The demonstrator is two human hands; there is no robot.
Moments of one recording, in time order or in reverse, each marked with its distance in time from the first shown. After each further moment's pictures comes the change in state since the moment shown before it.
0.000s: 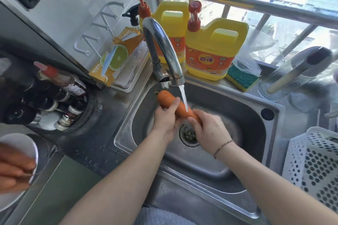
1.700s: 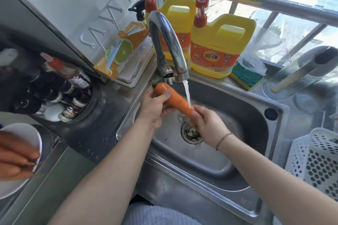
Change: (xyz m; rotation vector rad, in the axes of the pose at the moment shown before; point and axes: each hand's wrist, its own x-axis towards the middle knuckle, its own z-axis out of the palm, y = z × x) left_hand 0.006 0.041 -0.022 0.187 -0.004 0.126; right_hand 0.006 0.001 0.000 0.336 -0.212 0.151
